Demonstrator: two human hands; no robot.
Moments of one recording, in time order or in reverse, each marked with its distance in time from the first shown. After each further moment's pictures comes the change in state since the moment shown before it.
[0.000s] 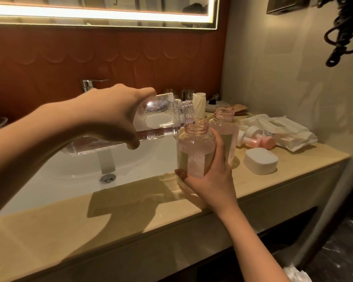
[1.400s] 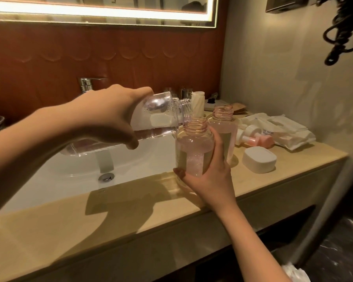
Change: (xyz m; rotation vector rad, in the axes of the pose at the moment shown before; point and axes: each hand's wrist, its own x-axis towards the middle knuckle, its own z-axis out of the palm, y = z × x) left_hand -0.004 0.001 0.004 -0.031 0.017 -0.001; right_hand 0.000 -0.001 0.000 0.006 0.003 -0.011
